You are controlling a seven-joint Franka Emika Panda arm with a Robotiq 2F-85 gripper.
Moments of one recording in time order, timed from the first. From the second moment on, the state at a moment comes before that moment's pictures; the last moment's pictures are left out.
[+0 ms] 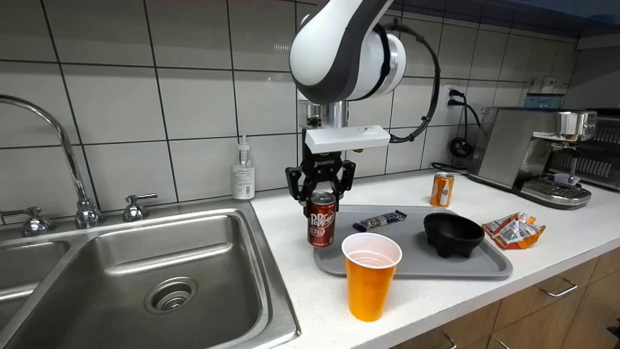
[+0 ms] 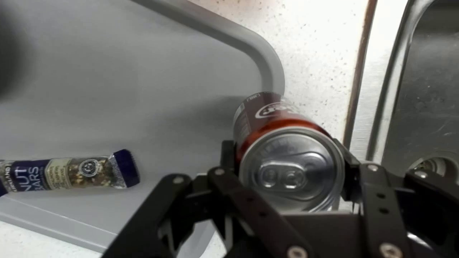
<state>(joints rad) 0.31 0.37 0.10 -2.09 -0.10 2.47 0.33</state>
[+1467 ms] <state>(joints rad) 0.37 0.56 0.12 -1.90 -0.10 2.42 0.32</state>
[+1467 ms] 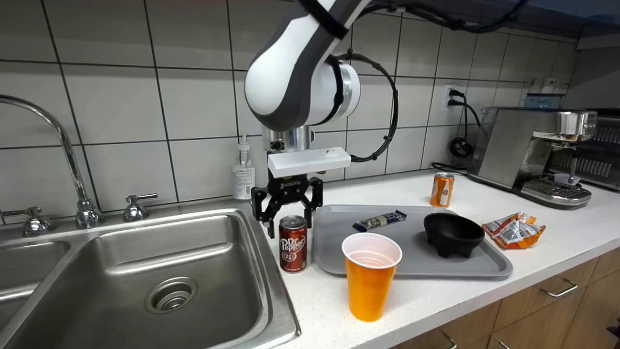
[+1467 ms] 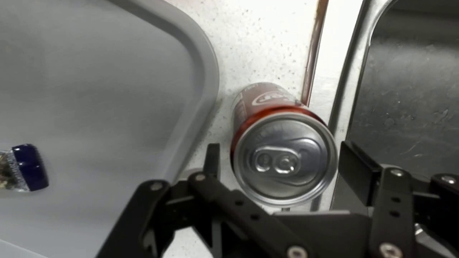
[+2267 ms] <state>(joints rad) 0.36 0.50 0.07 -1.89 -0.10 2.42 0.33</state>
